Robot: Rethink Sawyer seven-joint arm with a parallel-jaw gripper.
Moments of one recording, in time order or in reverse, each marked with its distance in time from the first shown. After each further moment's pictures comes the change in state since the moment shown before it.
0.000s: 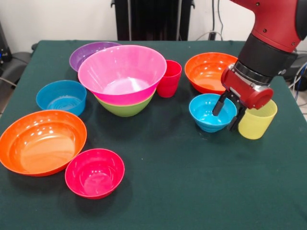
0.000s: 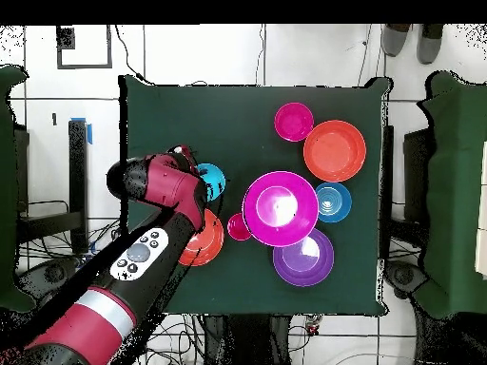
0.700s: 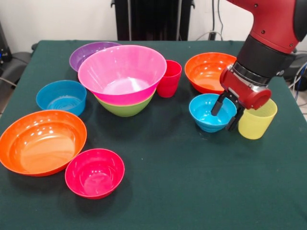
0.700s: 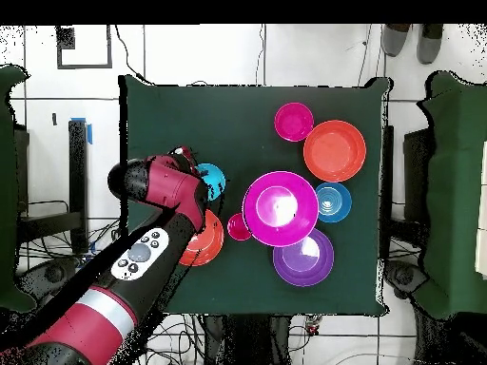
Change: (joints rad) arm 0.000 0.004 0.001 0.003 0.000 0.000 0.000
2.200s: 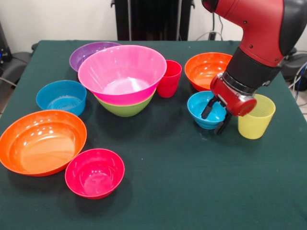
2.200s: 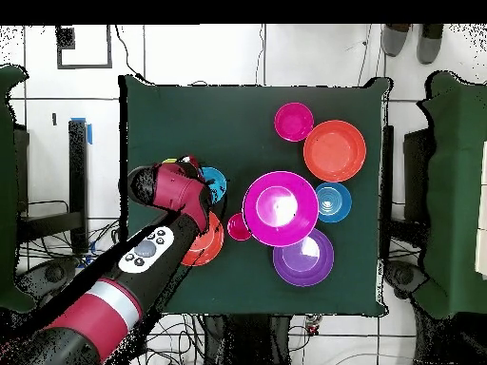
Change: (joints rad) arm -0.001 0.062 -0.002 0.000 0.000 0.000 0.000
